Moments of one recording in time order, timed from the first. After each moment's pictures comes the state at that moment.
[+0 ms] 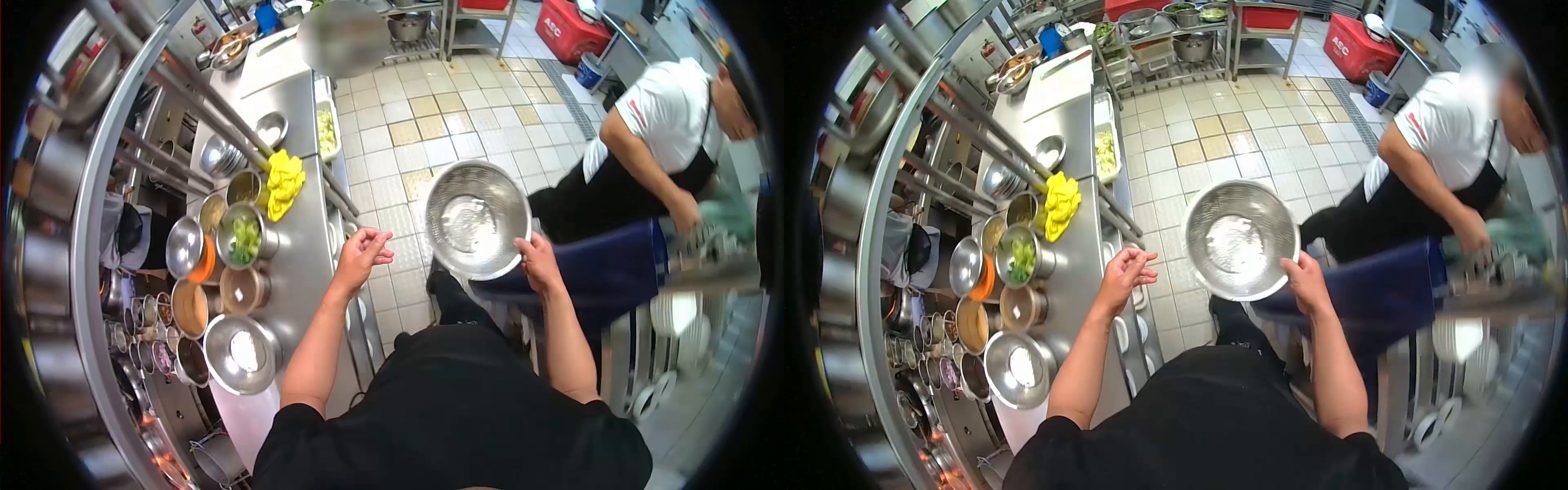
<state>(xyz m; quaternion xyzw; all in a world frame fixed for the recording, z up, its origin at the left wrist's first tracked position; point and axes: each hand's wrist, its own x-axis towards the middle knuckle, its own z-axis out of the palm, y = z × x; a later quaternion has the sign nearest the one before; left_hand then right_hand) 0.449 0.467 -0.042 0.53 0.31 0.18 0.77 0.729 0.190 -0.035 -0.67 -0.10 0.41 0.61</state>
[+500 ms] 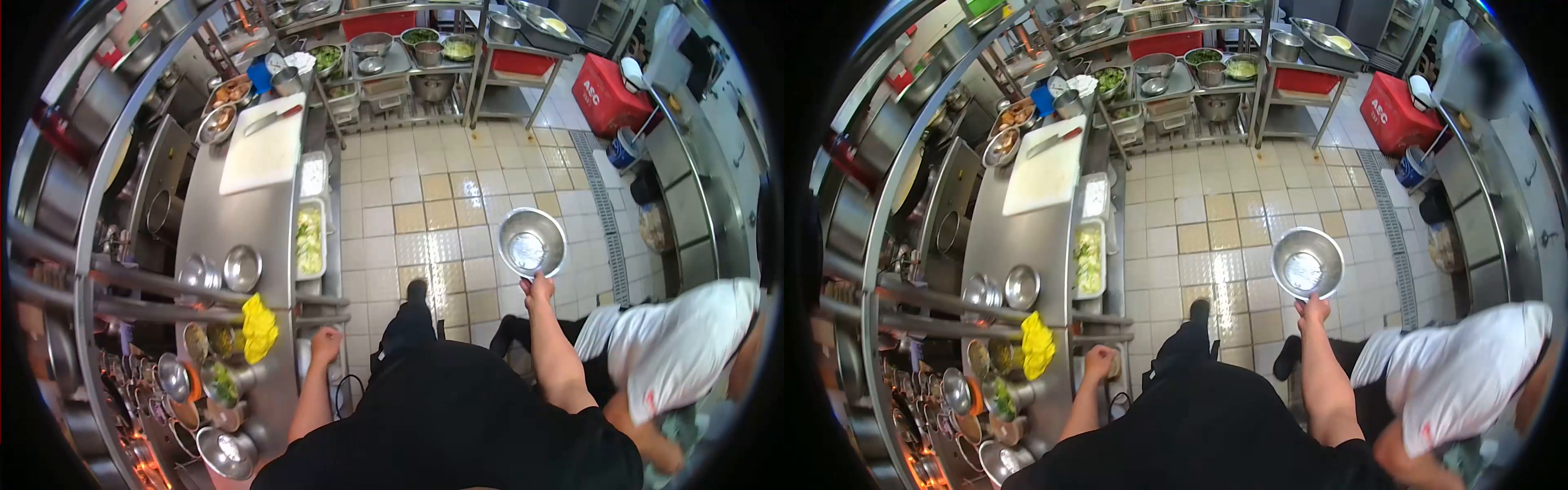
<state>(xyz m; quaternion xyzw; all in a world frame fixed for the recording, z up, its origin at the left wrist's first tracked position) 0.591 0.684 -0.248 0.66 0.62 0.10 0.42 1.170 0.470 -0.173 -0.67 0.23 0.21 0.67</state>
